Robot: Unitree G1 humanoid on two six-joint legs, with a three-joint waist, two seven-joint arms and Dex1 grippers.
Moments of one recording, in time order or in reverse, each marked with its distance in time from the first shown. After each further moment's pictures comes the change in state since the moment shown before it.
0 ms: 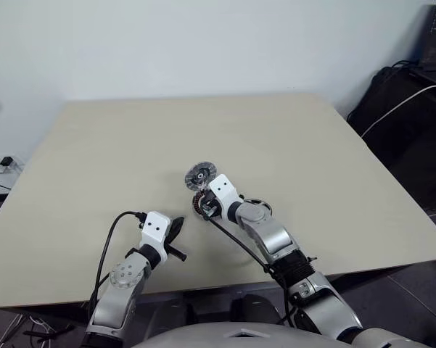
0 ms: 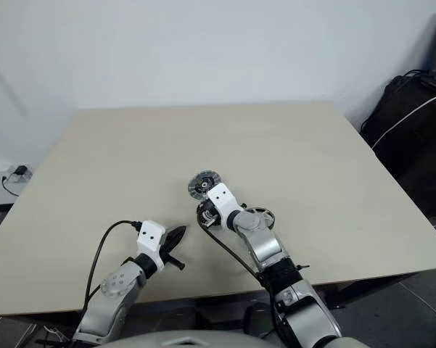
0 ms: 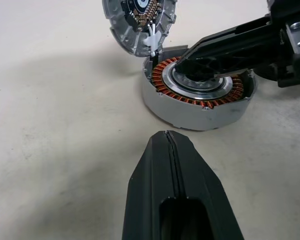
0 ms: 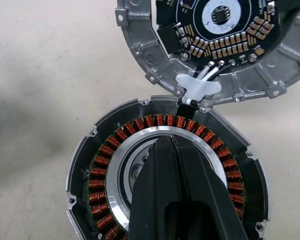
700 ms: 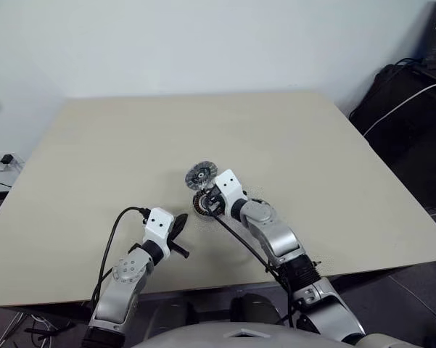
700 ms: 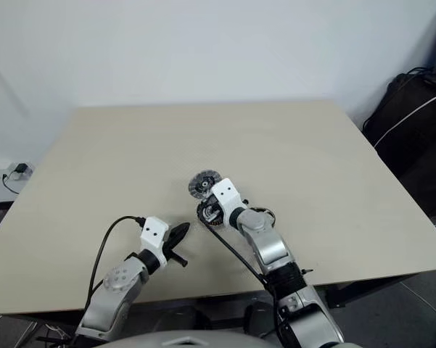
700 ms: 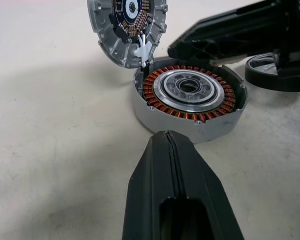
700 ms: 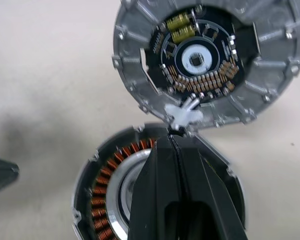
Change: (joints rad) left arm -0.032 0.001 -0.015 0.001 0.000 0.003 -0.020; right arm 0.053 -0.027 -0.035 -0.124 0.035 -0.009 0.014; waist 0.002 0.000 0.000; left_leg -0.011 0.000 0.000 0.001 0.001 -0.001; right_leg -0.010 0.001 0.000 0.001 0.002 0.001
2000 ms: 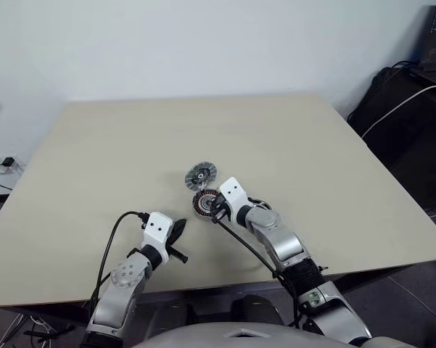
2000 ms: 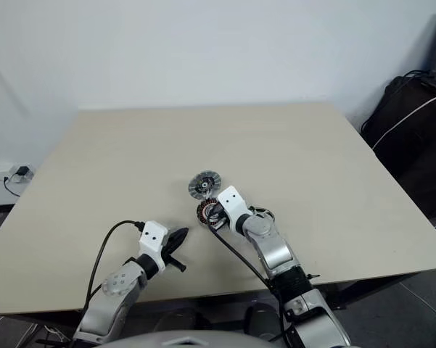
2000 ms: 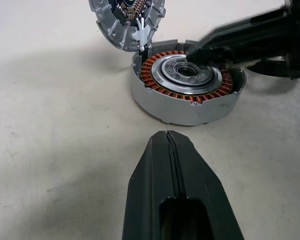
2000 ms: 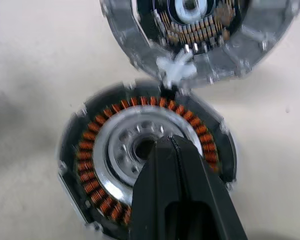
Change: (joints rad) left arm 0.026 0.008 -0.001 0.000 -0.005 0.017 0.000; right arm 0.022 -0.013 0.007 0.016 -0.016 -0.025 0.022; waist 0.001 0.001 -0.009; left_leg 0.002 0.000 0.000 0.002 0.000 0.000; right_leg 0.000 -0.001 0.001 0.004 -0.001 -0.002
